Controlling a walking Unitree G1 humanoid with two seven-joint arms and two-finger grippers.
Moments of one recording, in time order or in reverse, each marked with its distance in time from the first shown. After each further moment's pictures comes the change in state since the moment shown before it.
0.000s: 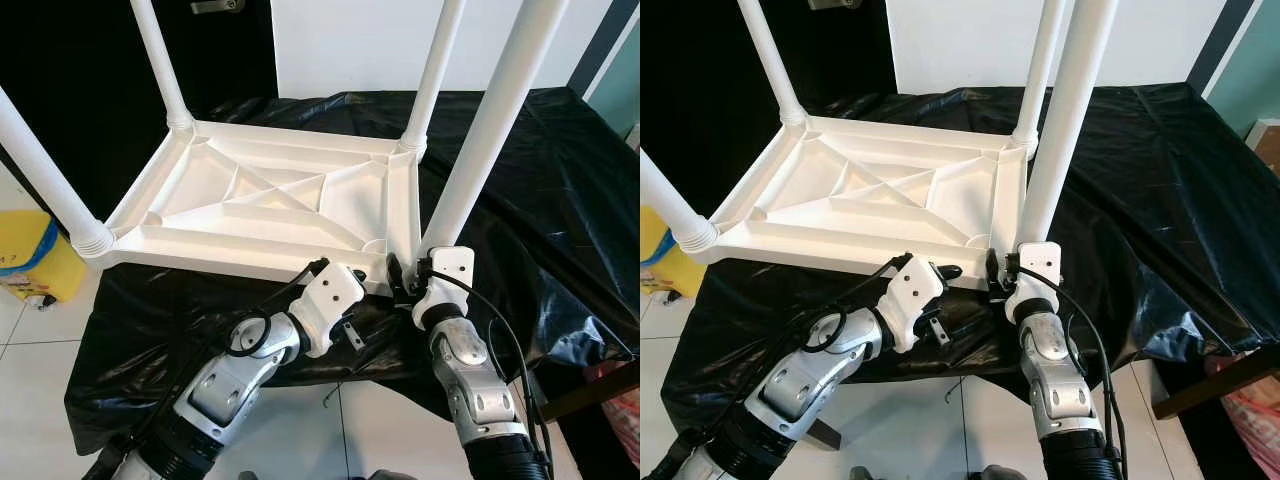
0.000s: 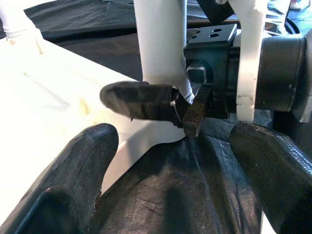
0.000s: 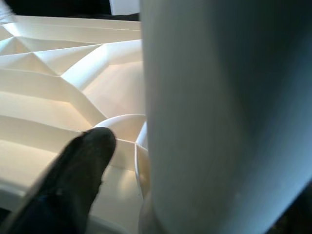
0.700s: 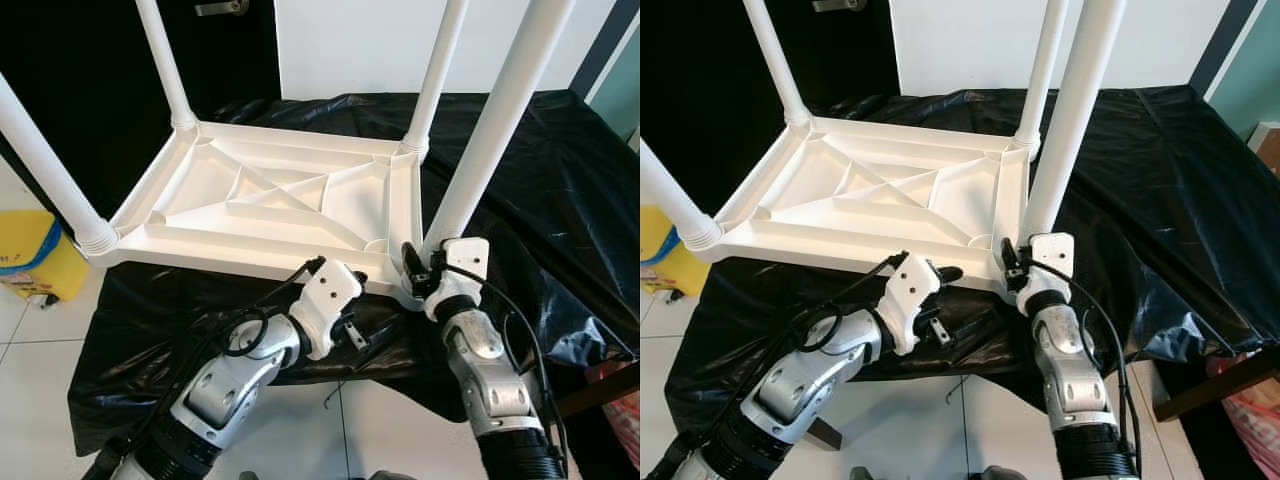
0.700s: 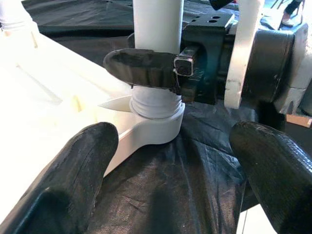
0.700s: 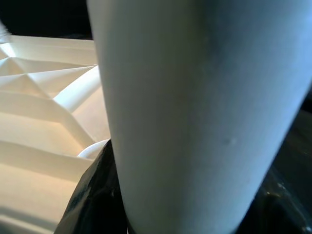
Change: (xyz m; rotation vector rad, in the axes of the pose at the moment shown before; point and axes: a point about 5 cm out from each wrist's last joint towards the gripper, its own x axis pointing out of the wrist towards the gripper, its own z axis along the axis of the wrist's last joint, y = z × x) left arm -0.003 -0.005 0.004 -0.090 -0.017 -0.034; right arm 0.001 -0.001 0.005 0.008 -0.029 -0.060
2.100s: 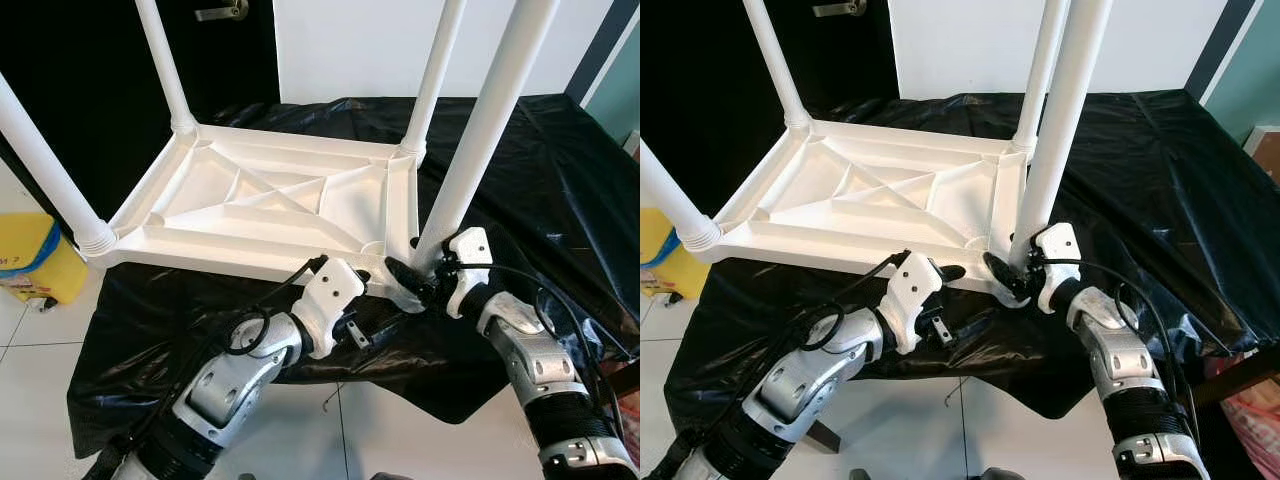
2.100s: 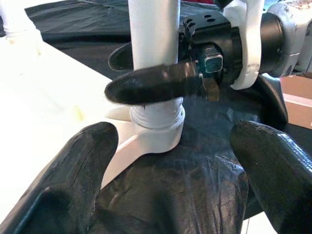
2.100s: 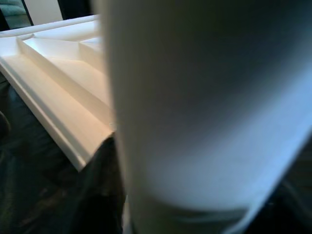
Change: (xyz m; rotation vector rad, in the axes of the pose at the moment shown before) left arm 0.001 0.001 0.001 0.002 -0.002 -0.002; right arm 0.019 -0.036 0.005 -0.112 0.047 0.586
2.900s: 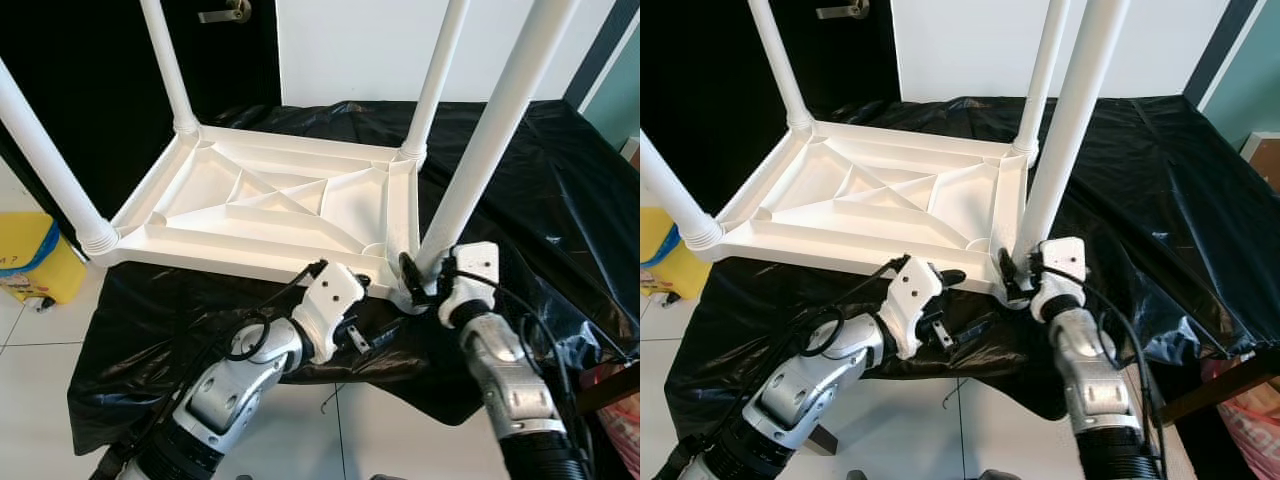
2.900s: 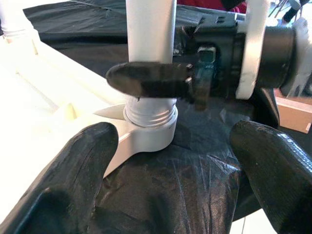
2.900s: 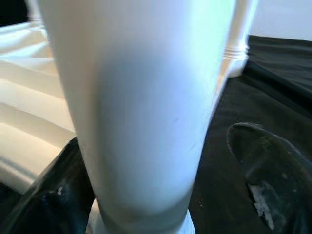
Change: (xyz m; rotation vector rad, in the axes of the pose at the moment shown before) left arm -0.001 -0.004 -0.003 -0.019 -0.001 -0.001; right arm -0.015 0.014 0.000 0.043 -0.029 -0.340
